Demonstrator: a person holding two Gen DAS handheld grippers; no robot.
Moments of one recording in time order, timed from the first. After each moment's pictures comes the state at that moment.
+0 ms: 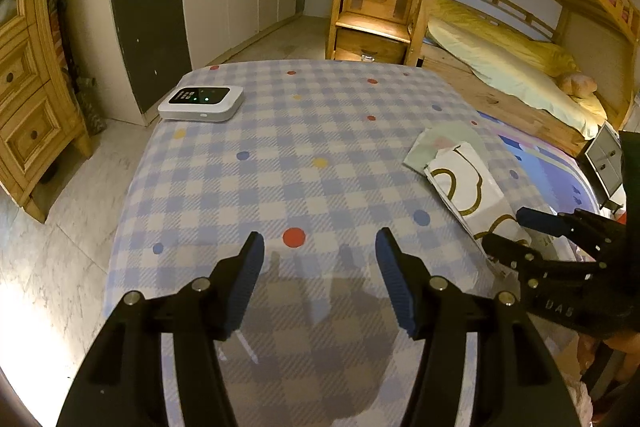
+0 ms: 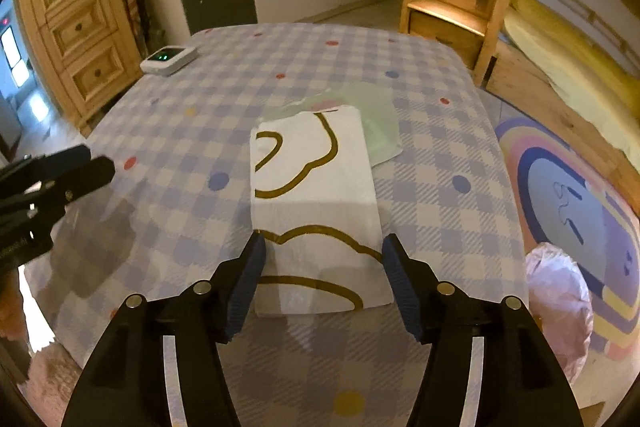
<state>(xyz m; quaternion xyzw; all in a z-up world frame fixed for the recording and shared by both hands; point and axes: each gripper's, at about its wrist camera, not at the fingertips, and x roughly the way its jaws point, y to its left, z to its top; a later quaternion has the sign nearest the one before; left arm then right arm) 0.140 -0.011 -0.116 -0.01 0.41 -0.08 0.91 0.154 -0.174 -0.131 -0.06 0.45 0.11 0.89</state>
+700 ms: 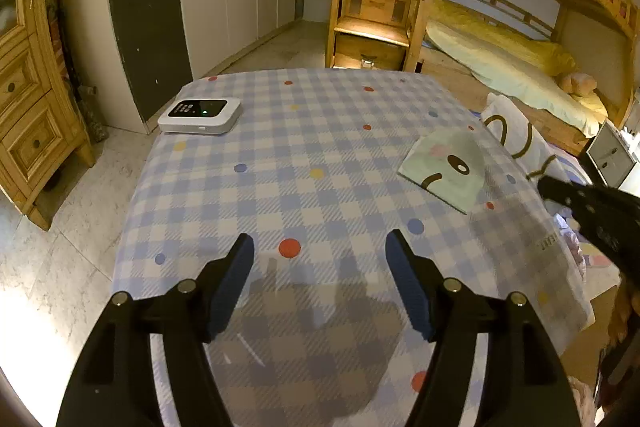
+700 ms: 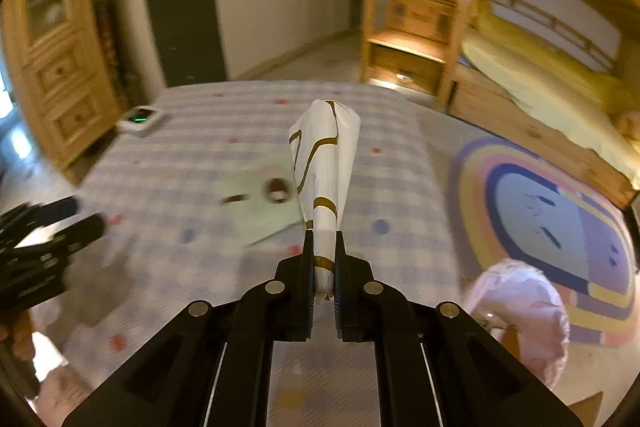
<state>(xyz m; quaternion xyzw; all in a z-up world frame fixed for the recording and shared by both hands) 0.143 -0.018 -0.110 0.00 0.41 -0.07 0.91 0.154 -0.210 -0.091 -0.03 0.39 0.05 0.92</state>
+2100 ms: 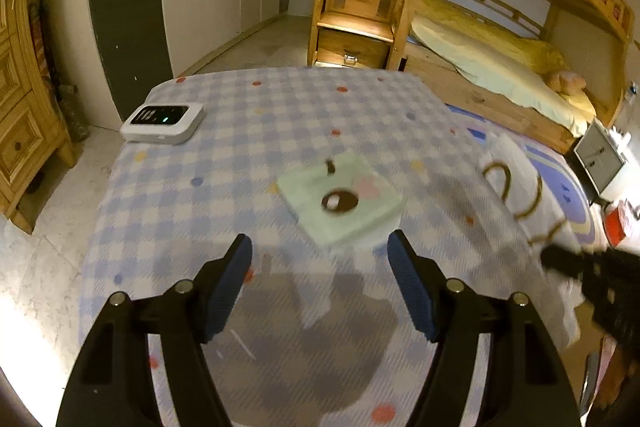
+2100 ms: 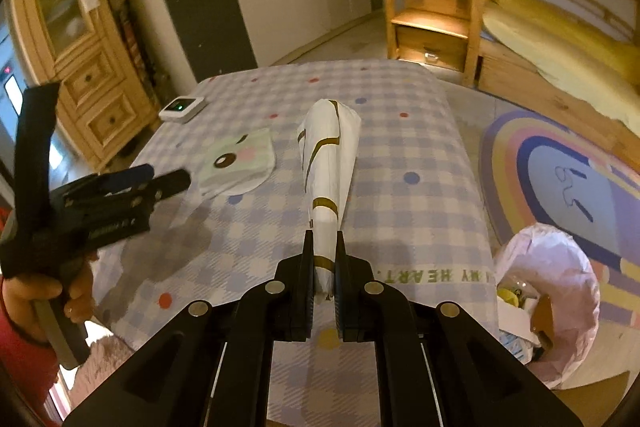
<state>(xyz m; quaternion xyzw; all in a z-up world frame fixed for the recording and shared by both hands) 0.170 -0.044 -0.109 -0.01 0.42 -0.10 0.90 0.114 -0.214 -0.089 0.02 0.41 0.11 0.90</state>
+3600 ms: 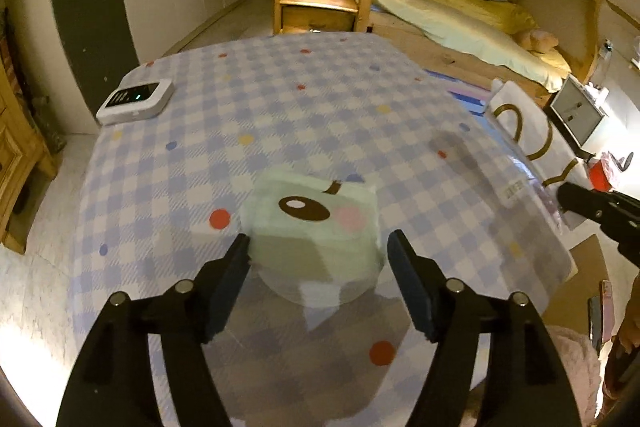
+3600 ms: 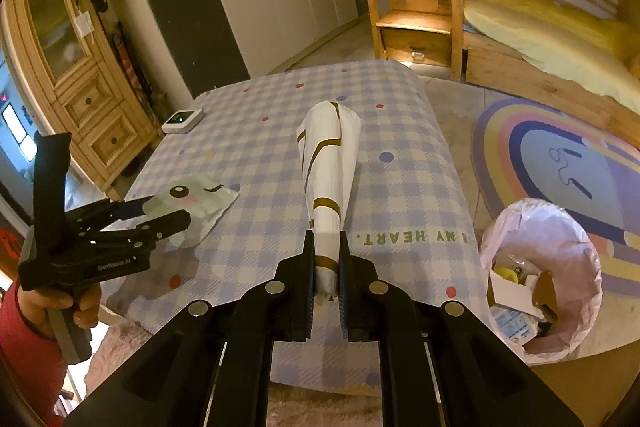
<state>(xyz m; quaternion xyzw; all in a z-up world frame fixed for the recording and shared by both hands) 0.123 -0.032 -0.121 0.04 0.44 -0.17 0.88 0.077 -0.242 -0.083 0.06 0.40 0.10 0.91</state>
